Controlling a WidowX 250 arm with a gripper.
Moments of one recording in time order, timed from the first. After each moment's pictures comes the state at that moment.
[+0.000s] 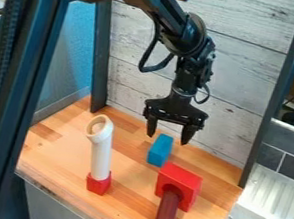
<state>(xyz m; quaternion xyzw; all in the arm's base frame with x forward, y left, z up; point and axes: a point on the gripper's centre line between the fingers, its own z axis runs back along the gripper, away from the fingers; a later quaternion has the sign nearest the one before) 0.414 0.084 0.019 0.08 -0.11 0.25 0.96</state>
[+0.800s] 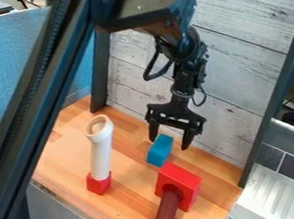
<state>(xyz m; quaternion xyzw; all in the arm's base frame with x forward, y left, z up) 0.432 0.090 -0.008 0.05 -0.05 0.21 0.97</state>
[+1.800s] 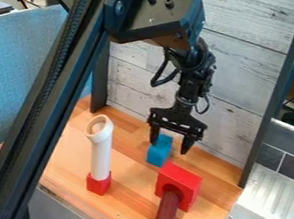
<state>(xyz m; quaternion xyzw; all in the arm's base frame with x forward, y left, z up) 0.435 0.091 -0.016 0.09 -0.05 0.22 0.97</state>
